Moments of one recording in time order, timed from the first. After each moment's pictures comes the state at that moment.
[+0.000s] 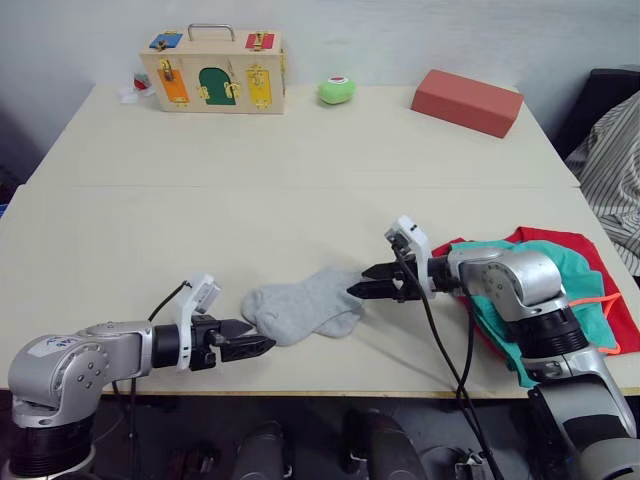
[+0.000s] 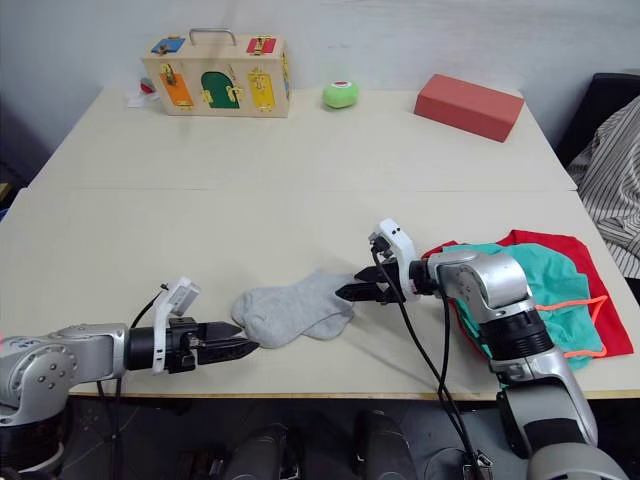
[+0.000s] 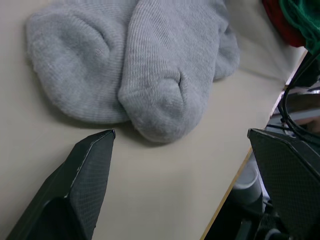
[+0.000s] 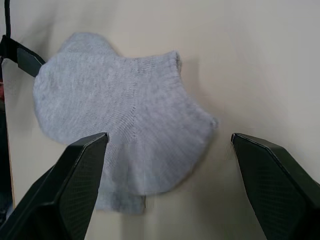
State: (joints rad) left arm -0.17 0.60 0.30 -0.49 -0.78 1.50 -0.62; right arm -0.71 -0.54 0.19 0.09 0.53 1.10 0.88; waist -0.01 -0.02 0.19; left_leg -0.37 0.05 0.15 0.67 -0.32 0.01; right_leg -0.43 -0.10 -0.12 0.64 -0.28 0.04
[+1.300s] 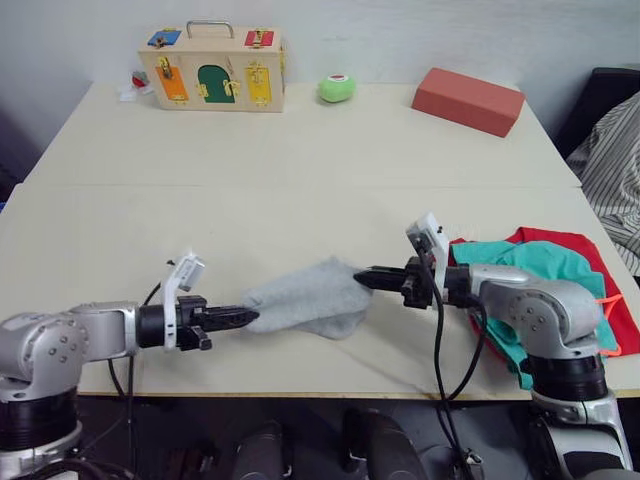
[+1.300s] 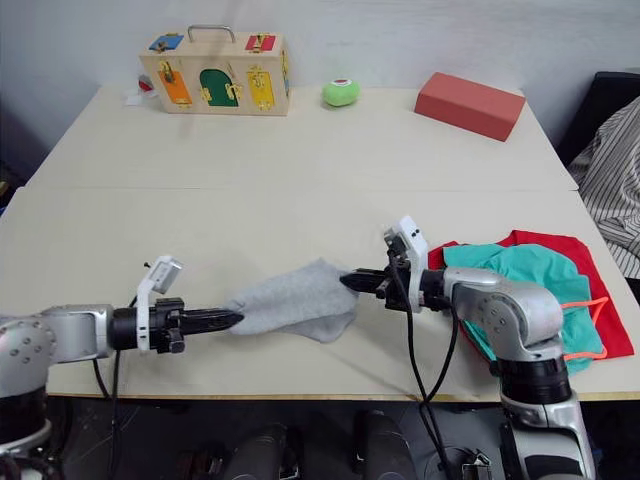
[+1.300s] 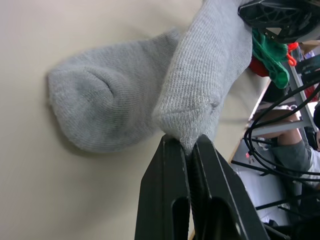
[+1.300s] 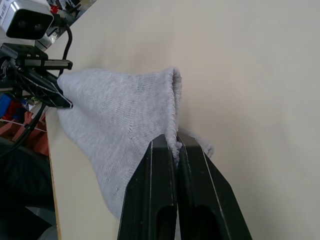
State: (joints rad) left arm -0.30 0.76 0.35 -0.29 -0.96 1.51 -0.68; right arm -0.47 -0.50 -0.07 -0.29 0.75 1.16 0.73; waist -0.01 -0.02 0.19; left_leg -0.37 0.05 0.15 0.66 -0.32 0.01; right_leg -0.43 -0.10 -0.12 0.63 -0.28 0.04
